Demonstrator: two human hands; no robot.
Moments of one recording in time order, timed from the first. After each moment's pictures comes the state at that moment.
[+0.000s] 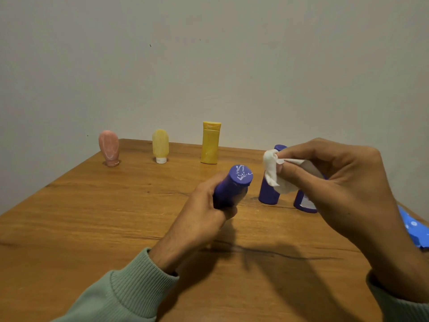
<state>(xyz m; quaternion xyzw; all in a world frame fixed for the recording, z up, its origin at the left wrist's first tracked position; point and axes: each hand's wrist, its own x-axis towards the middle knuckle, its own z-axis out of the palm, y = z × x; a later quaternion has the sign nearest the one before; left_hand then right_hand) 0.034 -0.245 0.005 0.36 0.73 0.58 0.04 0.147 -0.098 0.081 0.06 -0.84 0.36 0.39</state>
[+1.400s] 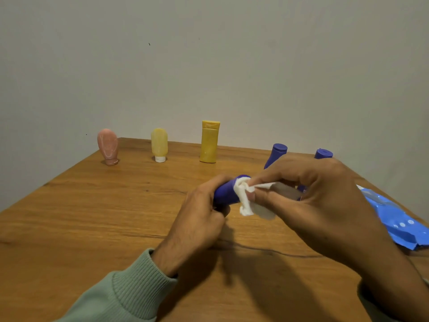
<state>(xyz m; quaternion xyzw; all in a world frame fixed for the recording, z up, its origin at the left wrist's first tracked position) 0.037 -0.246 -0.002 0.35 0.77 0.53 -0.01 0.157 -0.118 0.077 0.09 -0.90 0.27 0.33</state>
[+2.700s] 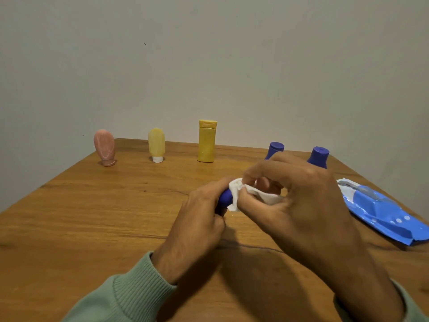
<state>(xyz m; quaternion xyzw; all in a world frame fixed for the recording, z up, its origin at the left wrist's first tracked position) 0.047 -0.246 -0.002 0.39 0.79 0.46 -0.09 0.152 -0.132 0.068 0.02 -0.92 0.19 0.35</state>
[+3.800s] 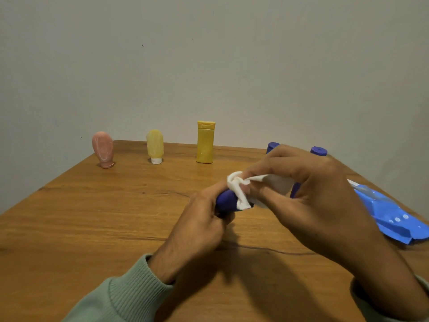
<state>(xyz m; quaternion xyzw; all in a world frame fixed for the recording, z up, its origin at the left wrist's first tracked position) 0.048 -0.245 0.002 0.39 0.76 0.52 0.01 0.157 -0.118 0.079 0.08 -0.90 0.27 0.33</state>
